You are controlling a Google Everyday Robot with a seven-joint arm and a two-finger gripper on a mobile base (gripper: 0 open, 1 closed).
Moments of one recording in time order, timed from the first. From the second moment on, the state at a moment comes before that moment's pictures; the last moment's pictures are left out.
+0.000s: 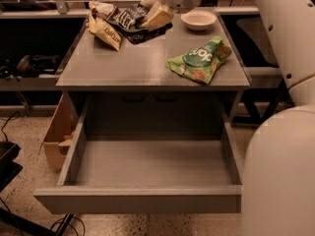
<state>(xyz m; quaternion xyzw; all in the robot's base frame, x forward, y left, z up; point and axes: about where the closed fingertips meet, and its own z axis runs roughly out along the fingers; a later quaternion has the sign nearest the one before) 0.684 0.025 1.011 -0.72 0.51 0.15 0.44</state>
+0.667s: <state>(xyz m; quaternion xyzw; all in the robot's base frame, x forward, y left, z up) 0.624 0.014 1.028 -0.71 0.53 0.13 0.45</state>
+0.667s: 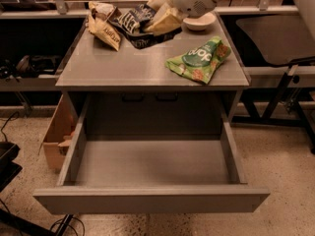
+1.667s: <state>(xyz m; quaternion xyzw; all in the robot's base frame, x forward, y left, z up) 0.511 -0.014 0.908 -0.66 0.62 0.17 0.40</state>
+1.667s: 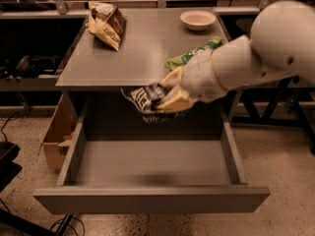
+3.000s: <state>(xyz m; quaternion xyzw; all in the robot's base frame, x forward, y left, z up) 0.460 -0.035 0.695 -0.58 0.73 0.21 0.29</state>
